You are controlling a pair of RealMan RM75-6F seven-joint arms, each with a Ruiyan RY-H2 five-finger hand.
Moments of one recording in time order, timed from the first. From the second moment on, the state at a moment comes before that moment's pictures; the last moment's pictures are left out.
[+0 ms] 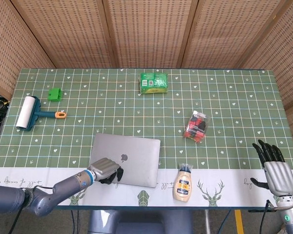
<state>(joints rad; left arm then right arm) -1.07 -1.32 0.12 -1.84 0.83 0.59 0.23 0.11 -1.13 0.03 -1.55 -1.49 1.38 -0.01</state>
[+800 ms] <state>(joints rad) -0.94 -1.17 0.10 -1.98 1.03 0.86 0.23 0.10 -1.12 0.04 -1.56 -1.51 1.42 0.00</state>
